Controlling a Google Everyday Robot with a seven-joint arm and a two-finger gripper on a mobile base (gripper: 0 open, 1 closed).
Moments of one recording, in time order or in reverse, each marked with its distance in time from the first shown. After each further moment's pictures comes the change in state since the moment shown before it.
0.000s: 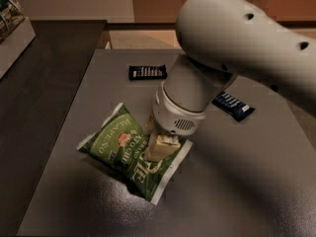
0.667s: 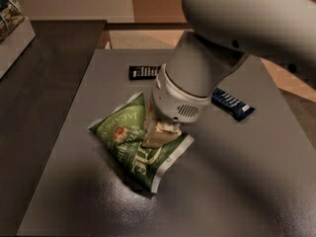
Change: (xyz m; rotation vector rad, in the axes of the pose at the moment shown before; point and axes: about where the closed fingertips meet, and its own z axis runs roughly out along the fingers) arm -0.017 -0.001 -0.031 0.027 -0.024 -0.041
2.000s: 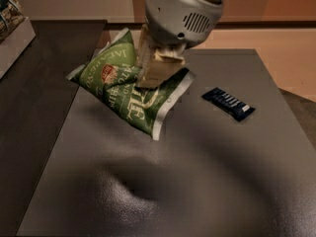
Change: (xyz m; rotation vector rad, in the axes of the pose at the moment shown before) arm -0.047 -0.034 -0.108 0.083 0.012 -0.161
